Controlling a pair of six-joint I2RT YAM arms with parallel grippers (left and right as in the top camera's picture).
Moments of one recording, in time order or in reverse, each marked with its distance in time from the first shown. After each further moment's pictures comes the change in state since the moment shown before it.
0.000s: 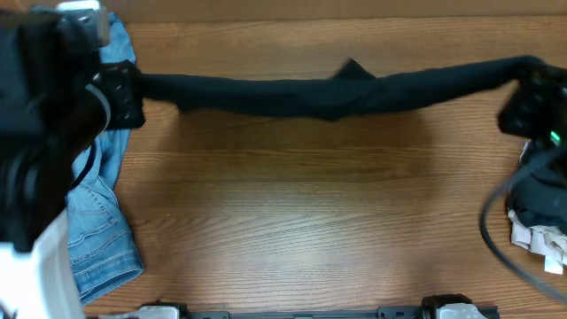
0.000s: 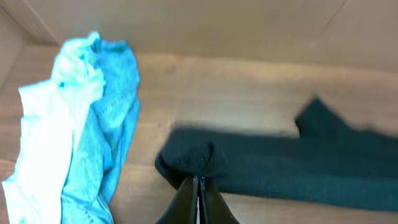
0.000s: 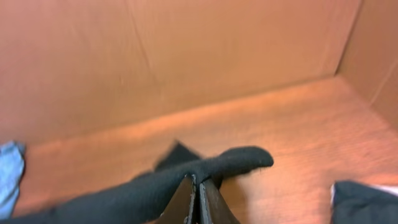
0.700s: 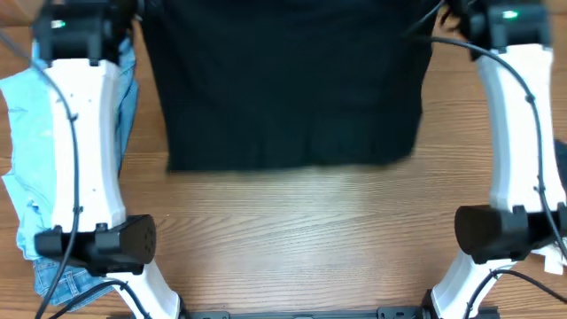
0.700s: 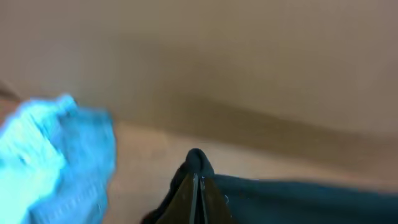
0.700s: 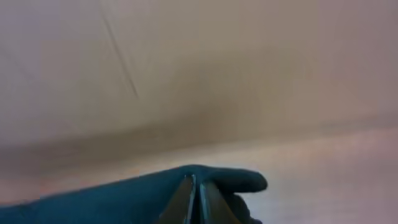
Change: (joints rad) left arm 0.072 0.472 0.083 0.537 0.021 -0.111; right arm -0.019 0.723 0.292 0.437 -0.044 -0.059
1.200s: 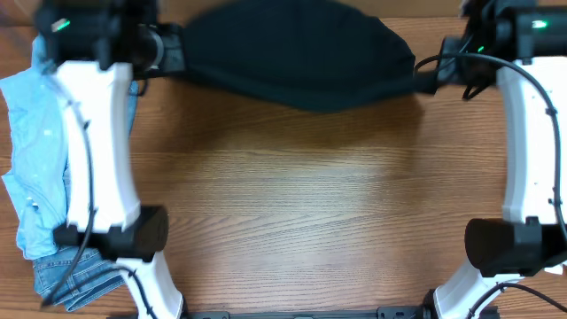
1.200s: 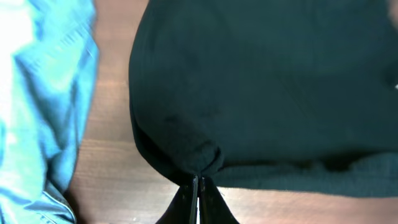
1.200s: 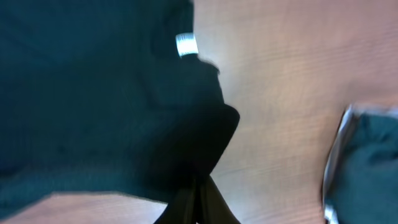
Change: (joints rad) left arm -0.105 0.090 0.215 -0.711 0.032 0.043; right arm -0.053 -0.080 -0.230 -0.648 -0.003 -0.011
